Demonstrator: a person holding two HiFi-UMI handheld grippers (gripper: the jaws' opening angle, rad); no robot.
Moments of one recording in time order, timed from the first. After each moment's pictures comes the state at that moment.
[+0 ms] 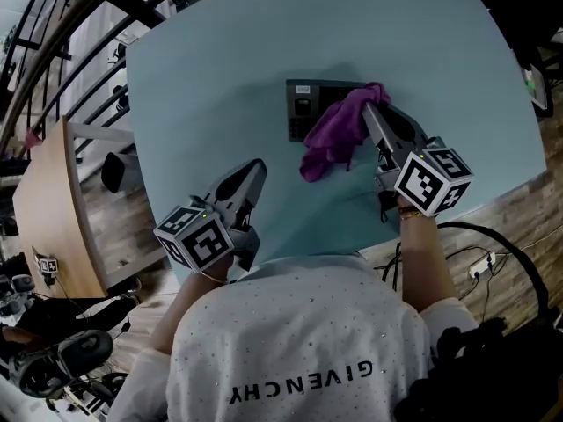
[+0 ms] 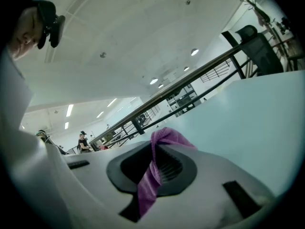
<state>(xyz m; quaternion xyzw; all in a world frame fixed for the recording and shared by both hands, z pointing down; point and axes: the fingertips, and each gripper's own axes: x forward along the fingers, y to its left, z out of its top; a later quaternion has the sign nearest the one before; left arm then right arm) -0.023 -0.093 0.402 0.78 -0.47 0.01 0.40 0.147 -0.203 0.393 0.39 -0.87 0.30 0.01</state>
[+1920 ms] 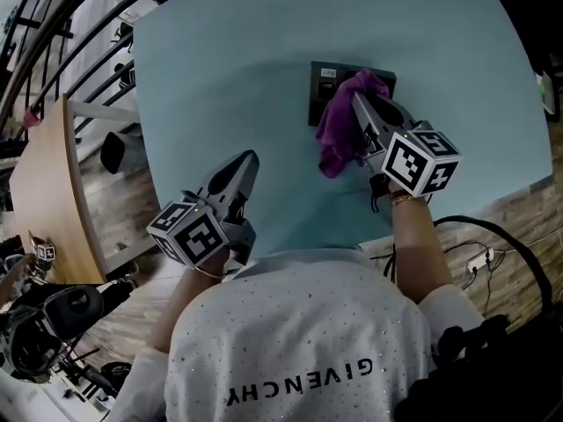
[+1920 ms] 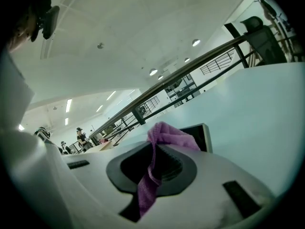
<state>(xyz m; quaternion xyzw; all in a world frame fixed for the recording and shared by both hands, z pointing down) -0.077 -0.077 0.411 0.76 -0.50 -0.01 0.41 0.083 -0.203 0.432 0.38 -0.87 0.33 0.05</state>
